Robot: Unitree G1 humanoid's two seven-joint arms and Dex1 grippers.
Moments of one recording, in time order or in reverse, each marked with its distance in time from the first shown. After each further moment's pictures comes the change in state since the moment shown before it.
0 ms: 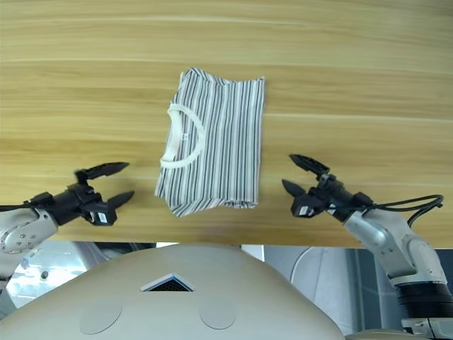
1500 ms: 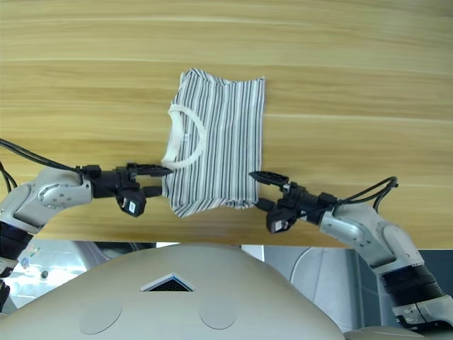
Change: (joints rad) left arm -0.476 0.019 -0.445 0.245 -0.117 -0.109 -0.143; right arm -0.118 -0.042 0.233 -0.048 0.067 -0.050 0.126
